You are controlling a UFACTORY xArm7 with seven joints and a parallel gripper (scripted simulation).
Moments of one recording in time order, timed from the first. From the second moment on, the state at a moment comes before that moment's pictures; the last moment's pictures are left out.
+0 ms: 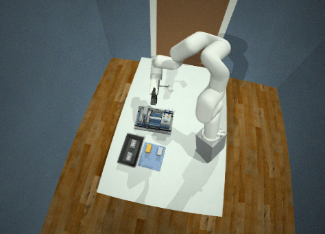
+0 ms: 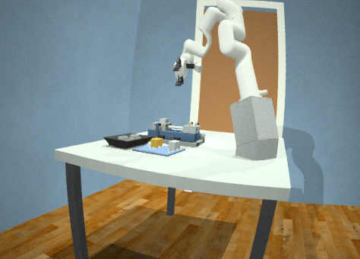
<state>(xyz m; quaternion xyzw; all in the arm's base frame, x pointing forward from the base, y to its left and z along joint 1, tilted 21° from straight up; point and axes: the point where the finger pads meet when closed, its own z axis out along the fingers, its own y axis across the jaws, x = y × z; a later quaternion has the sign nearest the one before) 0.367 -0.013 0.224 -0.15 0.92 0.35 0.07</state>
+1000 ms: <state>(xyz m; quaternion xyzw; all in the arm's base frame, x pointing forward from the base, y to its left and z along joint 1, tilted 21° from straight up) 0.384 0.023 0.205 -0.12 0.96 0.26 0.04</state>
